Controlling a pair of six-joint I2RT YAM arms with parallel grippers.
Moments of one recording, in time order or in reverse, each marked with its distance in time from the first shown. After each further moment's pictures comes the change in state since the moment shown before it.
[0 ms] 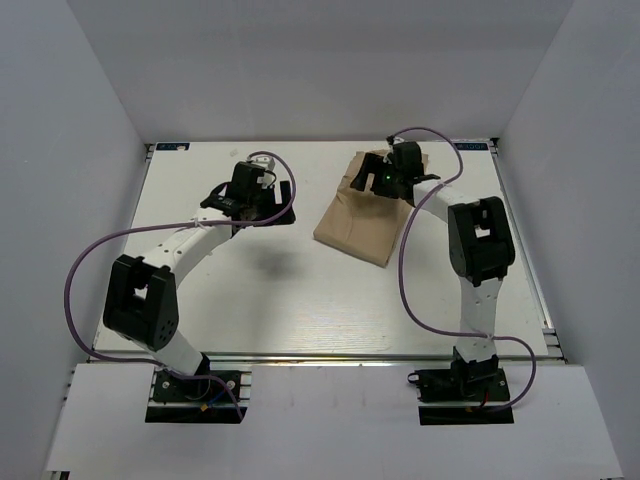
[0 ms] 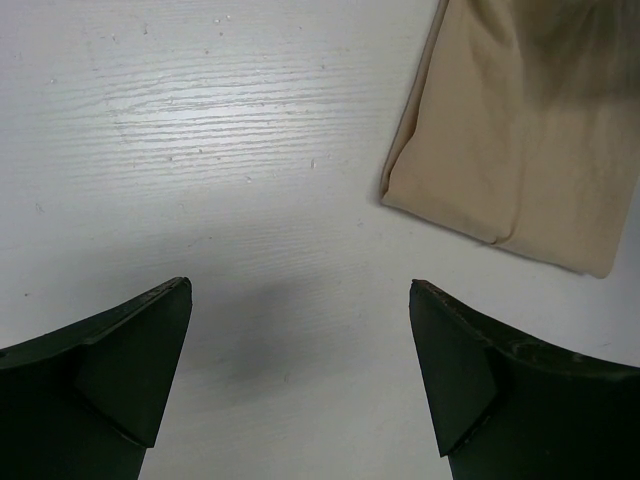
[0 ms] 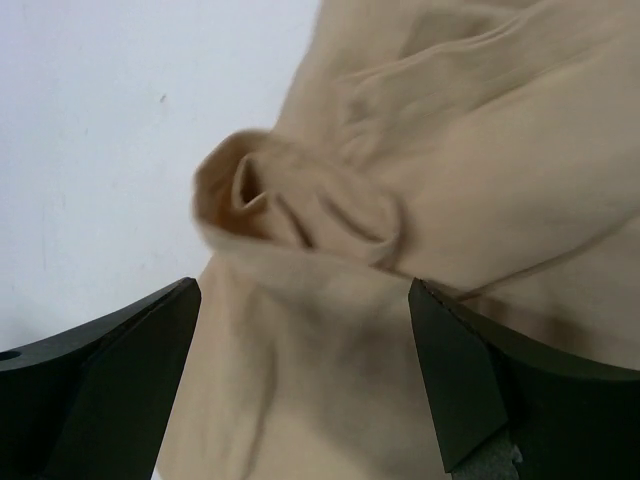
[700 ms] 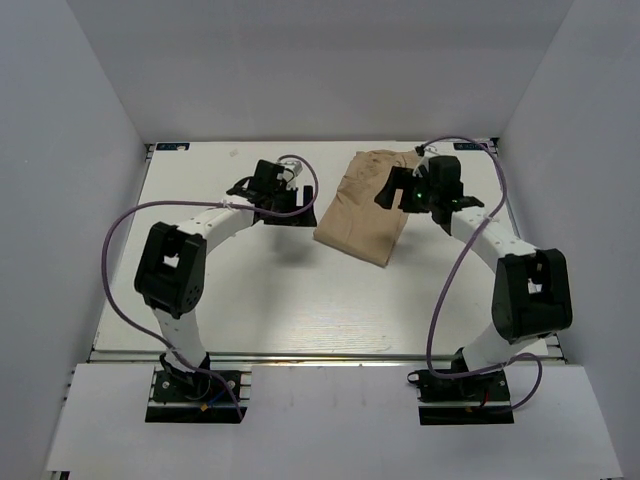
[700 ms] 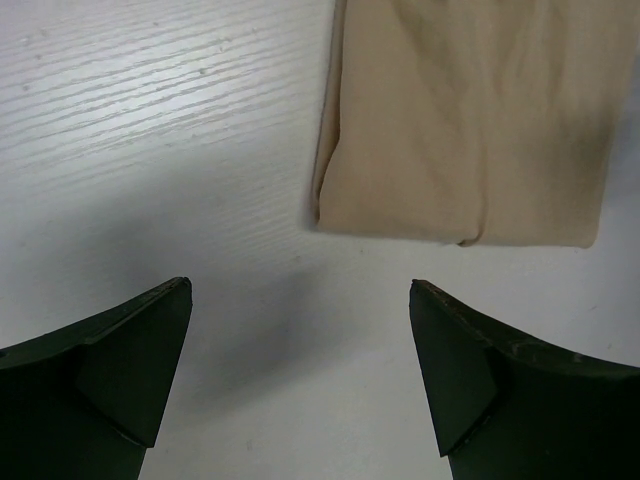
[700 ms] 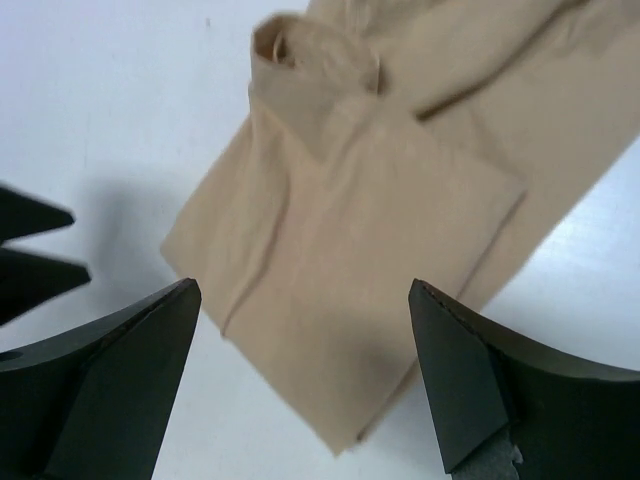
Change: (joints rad) left arm -0.024 0.235 0.122 0.046 0.194 0.071; right arm -0.084 -0.466 -0.366 -0.032 -0.029 -0.077
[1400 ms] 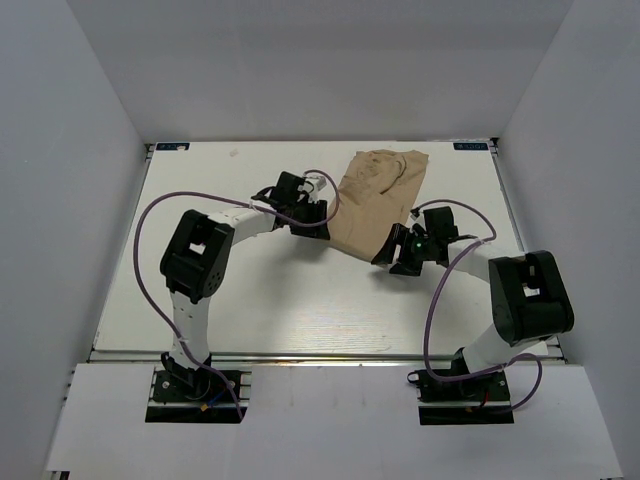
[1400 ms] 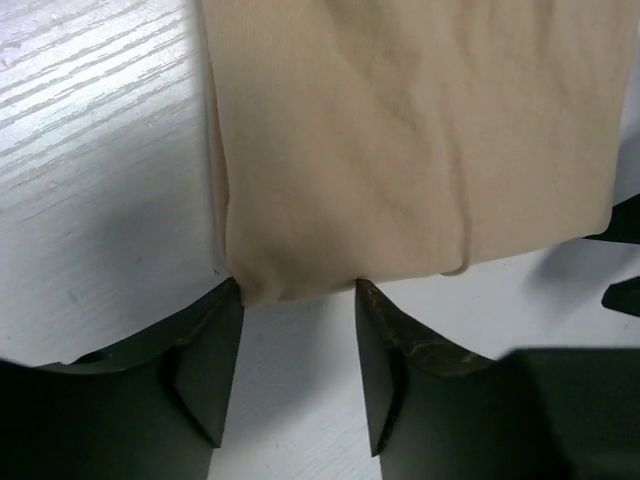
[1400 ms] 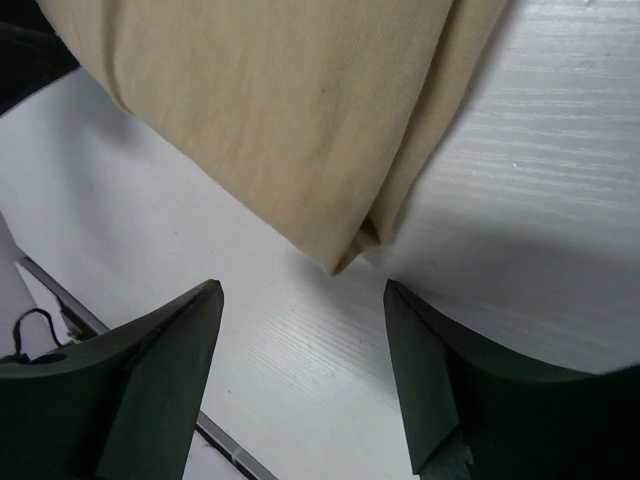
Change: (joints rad) left arm -0.071 0.208 0.050 0.116 0.132 0.036; right arm -0.007 -0.056 -0.389 -0.069 -0.227 0.194
